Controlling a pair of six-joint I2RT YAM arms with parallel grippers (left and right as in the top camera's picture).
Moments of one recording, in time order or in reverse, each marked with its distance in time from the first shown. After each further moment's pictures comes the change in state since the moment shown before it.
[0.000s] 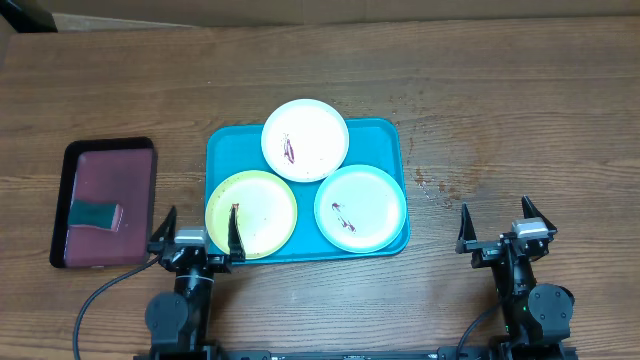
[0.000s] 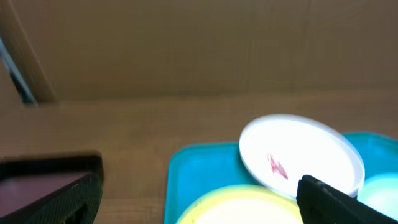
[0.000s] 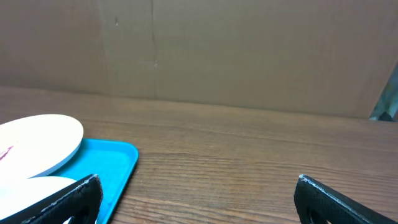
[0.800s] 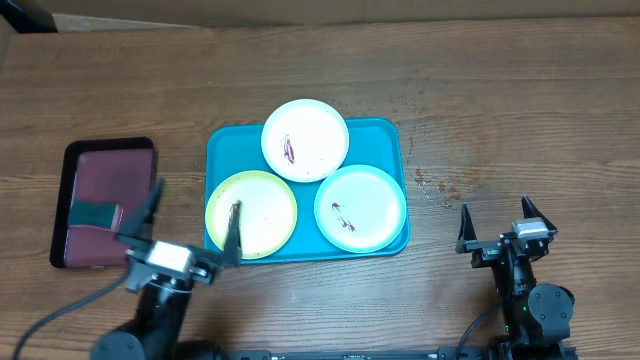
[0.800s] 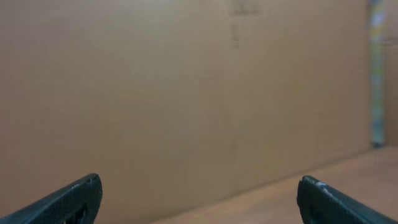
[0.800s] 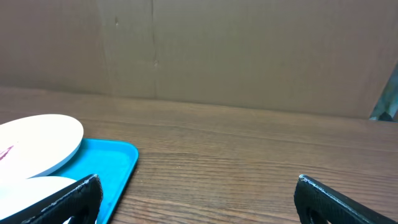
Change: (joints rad) left arm 0.000 0.182 0.446 0.048 0.272 0.024; right arm 0.000 0.000 0.000 0.001 0.000 0.000
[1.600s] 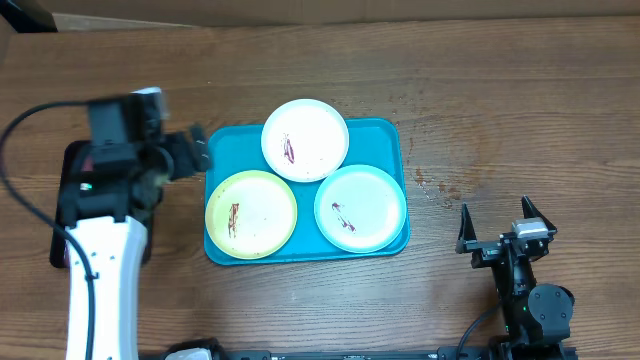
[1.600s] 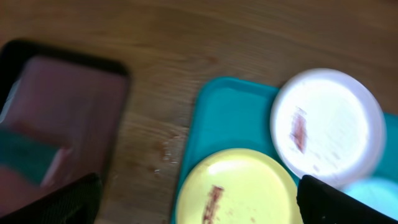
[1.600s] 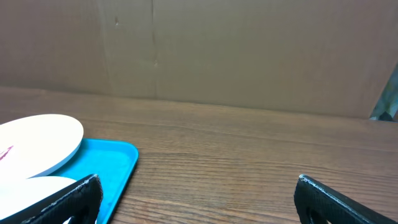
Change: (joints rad) left arm 0.095 1.079 0.804 -0.940 -0.332 -0.238; right arm 0.000 0.000 0.000 -0.001 0.000 0.000
